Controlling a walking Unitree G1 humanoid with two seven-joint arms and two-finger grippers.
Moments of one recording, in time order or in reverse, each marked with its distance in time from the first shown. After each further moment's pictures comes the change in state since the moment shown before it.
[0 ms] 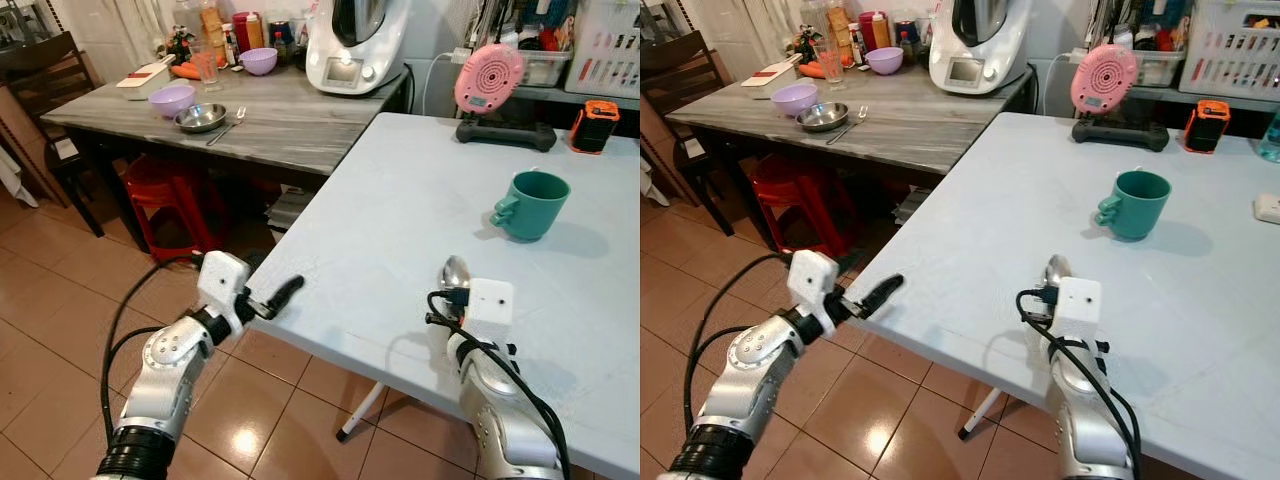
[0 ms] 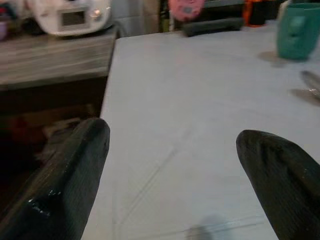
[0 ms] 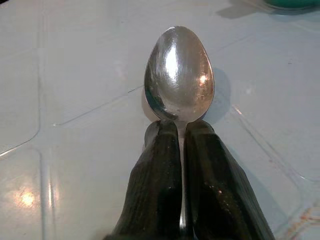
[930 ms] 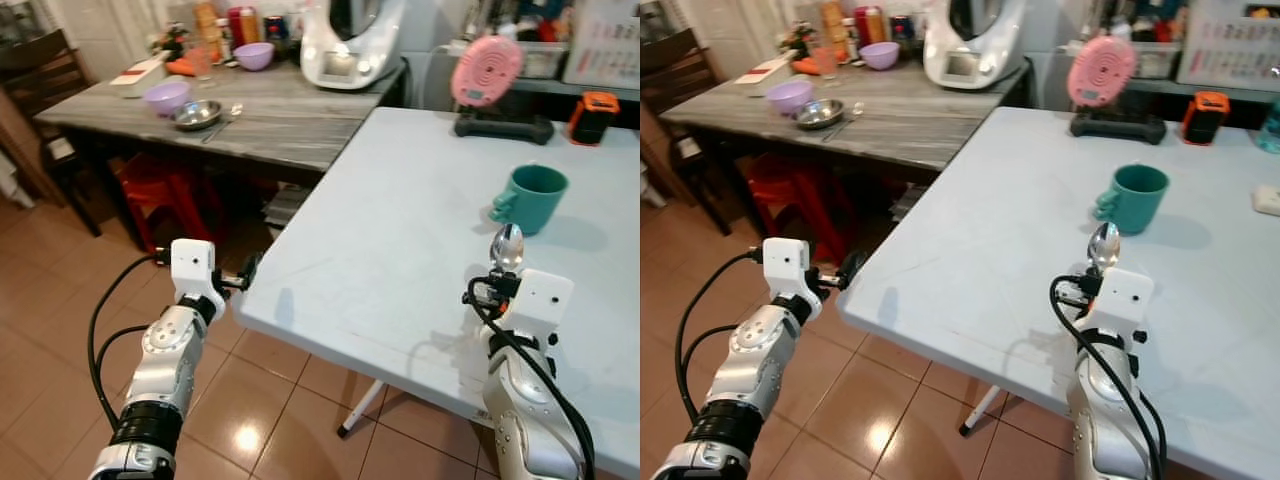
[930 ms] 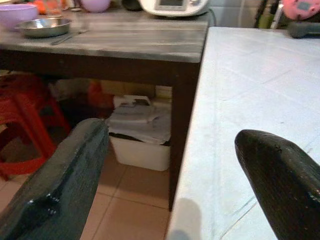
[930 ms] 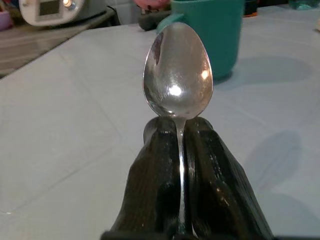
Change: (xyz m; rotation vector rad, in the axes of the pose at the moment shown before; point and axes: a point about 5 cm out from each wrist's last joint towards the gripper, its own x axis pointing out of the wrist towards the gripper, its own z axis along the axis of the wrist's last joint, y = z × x) left arm 0.008 0.031 -0.006 -0.115 0.026 0.361; right arm -0.010 -0.022 0.029 0.055 -0.262 -0.091
